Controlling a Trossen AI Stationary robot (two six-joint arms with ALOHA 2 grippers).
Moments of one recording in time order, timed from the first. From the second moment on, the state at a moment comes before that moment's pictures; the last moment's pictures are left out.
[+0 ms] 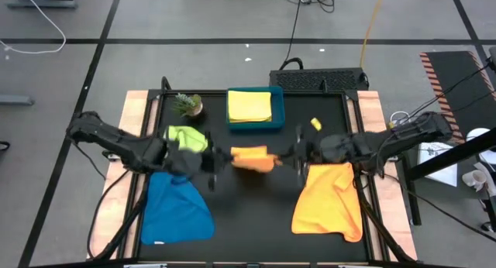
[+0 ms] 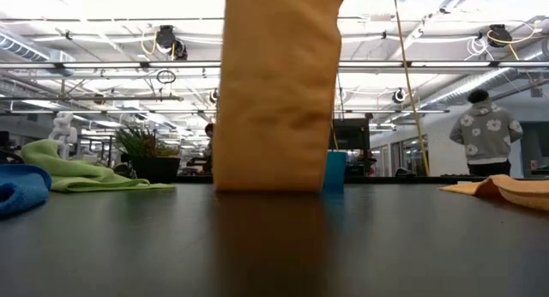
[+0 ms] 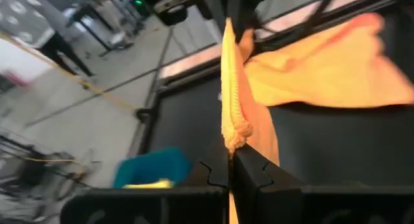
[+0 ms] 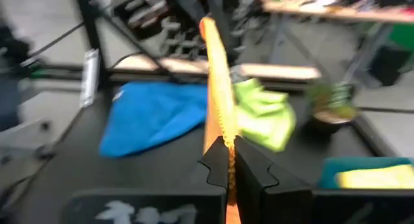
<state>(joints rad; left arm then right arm) -0.35 1.34 1.23 -0.35 -0.57 0.23 0.28 1.15 0.96 -0.12 0.28 0.04</state>
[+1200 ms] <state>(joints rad) -0.71 1.66 1.21 -0.22 -0.46 -0.28 0.52 1.57 0.96 0.01 0.19 0.24</state>
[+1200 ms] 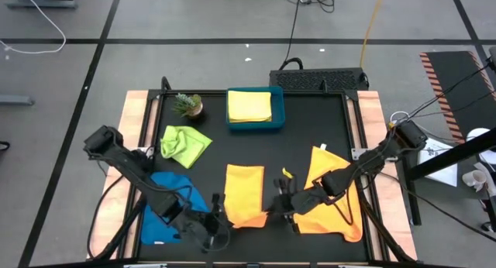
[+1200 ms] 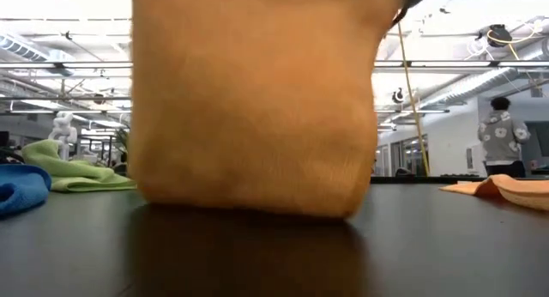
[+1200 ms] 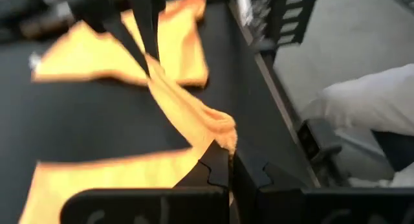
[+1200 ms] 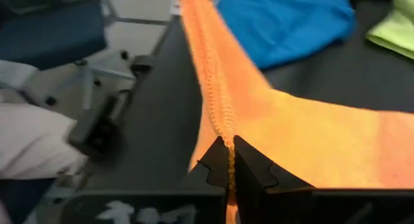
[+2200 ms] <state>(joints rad) -0.42 1.61 0.92 -0.36 -0.45 -0.53 0.20 1.70 0.70 0.40 0.20 0.23</state>
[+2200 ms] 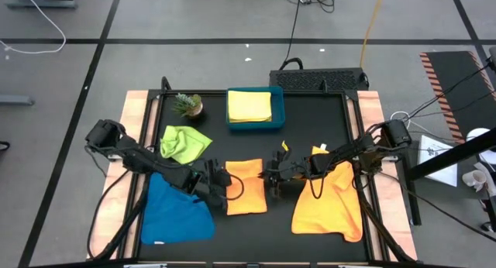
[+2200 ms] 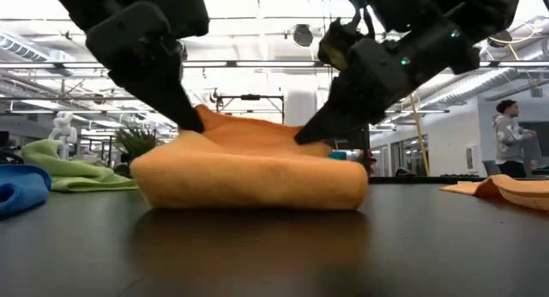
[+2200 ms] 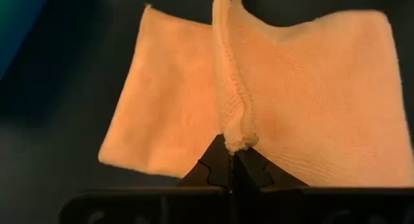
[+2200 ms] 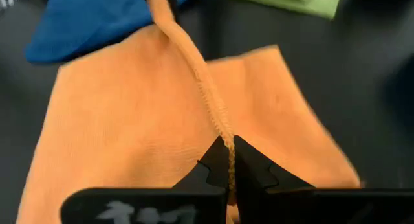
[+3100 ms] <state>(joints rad) -0.35 1.61 0.79 -0.11 -0.55 -0.28 0.22 1.64 0.70 0.43 0.19 0.21</state>
